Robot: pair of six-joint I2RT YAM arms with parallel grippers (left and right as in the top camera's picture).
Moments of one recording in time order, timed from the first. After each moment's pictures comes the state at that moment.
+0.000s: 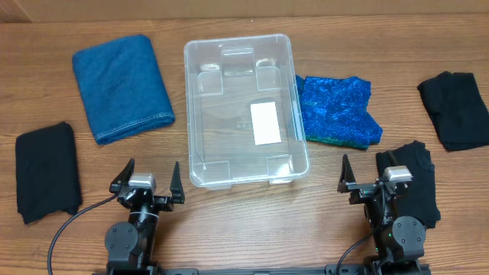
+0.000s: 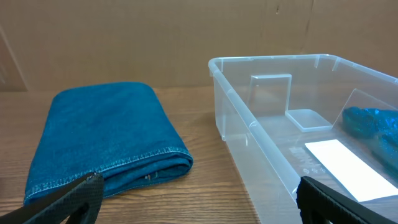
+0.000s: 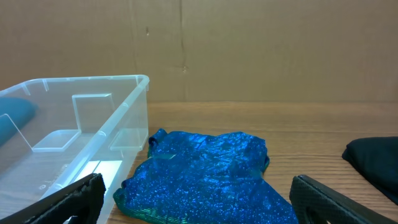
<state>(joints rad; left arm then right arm) -0.03 0.02 0.01 -0.07 0.05 -0.02 0.10 0.02 0.02 -0.03 0.00 0.04</state>
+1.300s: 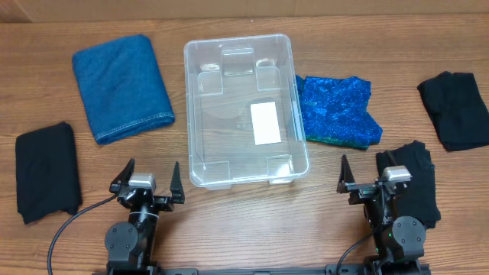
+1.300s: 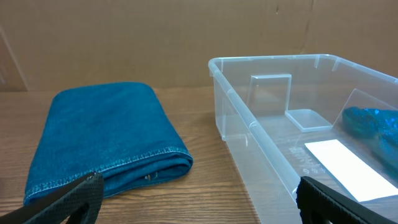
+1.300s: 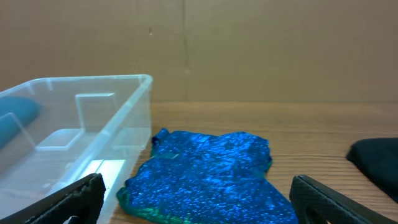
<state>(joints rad) -0.03 0.02 0.01 -0.07 0.05 -0.02 0.10 0.02 0.02 -0.03 -0.02 0.04</state>
